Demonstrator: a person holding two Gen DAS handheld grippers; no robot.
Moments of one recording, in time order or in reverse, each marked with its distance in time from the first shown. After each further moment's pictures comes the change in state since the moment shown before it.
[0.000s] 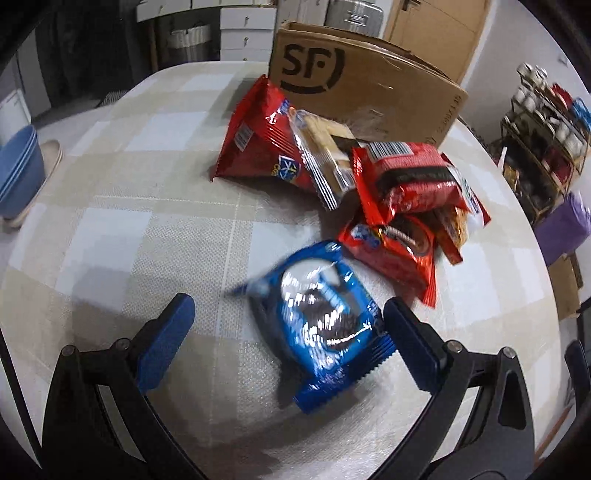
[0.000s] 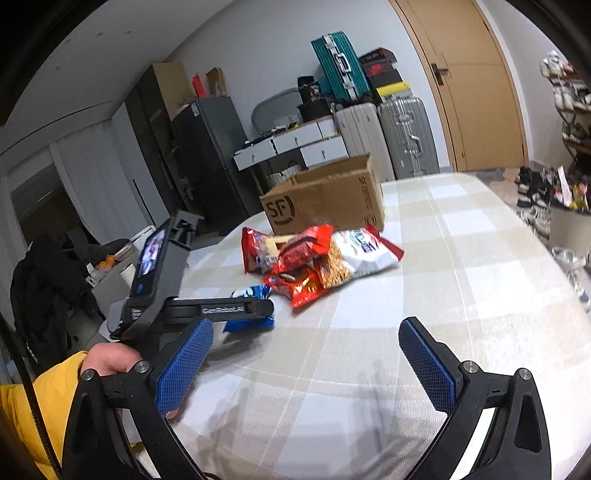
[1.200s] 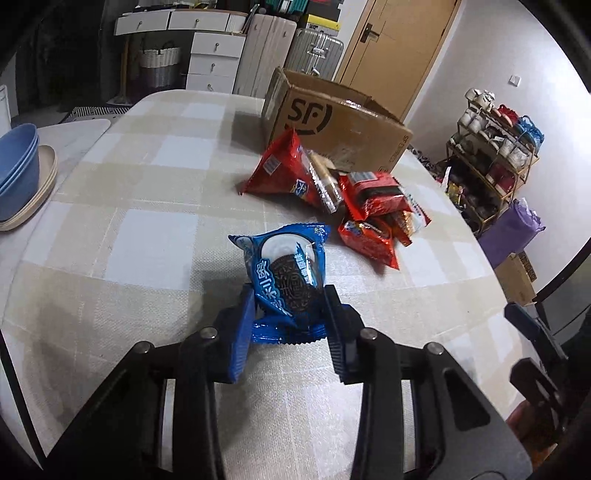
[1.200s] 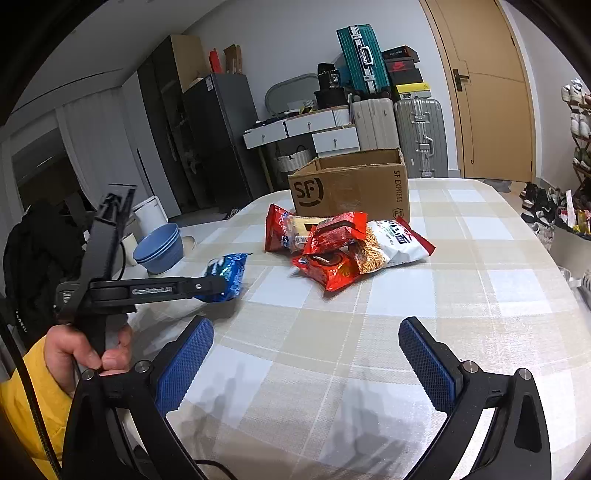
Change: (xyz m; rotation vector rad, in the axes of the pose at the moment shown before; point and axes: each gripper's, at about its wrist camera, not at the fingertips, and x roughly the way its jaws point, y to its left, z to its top) left arm -0.079 0.076 -0.040 0.015 -0.123 -0.245; right arm 0.011 0.044 -0.009 -0.115 0.057 -0.024
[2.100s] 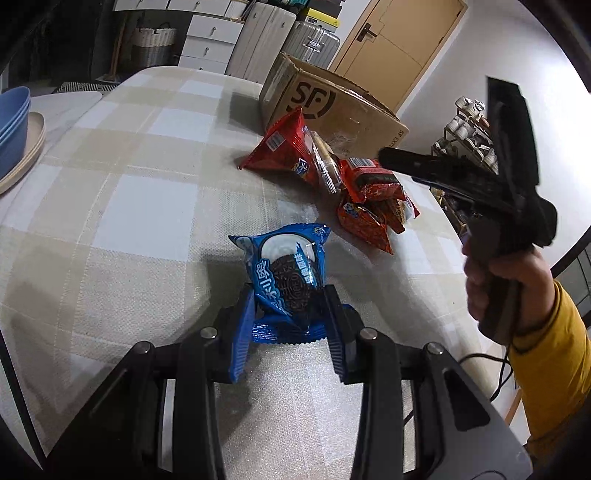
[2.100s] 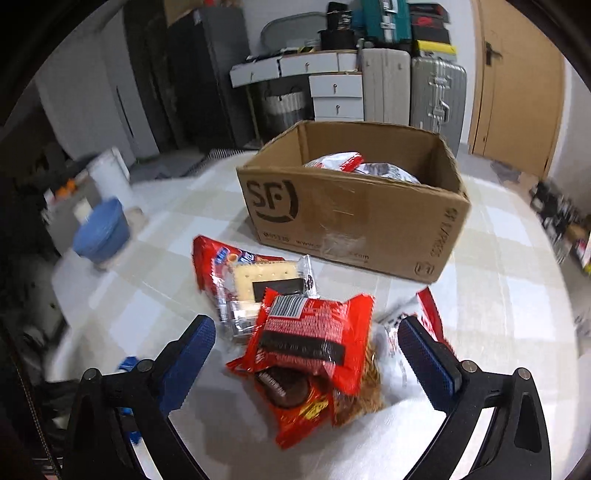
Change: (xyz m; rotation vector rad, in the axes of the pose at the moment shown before) left arm 0.005 0.022 -0.014 -0.056 0.044 -0.103; right arm 0.179 -0.018 0.122 -0.133 0.279 -0.099
